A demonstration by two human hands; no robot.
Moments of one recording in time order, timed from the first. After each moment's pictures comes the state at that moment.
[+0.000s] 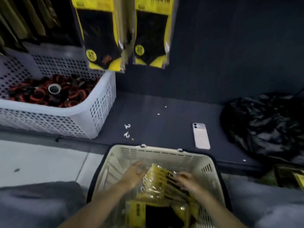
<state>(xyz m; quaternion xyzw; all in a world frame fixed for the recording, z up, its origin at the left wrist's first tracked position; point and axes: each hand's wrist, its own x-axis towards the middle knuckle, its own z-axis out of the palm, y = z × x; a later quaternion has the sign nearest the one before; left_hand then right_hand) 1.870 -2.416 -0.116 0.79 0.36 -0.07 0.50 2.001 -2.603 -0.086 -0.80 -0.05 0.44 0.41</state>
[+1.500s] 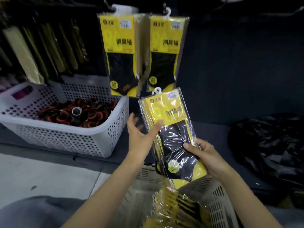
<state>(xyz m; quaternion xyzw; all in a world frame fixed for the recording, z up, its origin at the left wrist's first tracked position) 1.896 -2.405 0.118 0.63 0.35 0.30 0.62 2.028 -2.558 0.078 -0.60 -0.26 0.40 0.64</state>
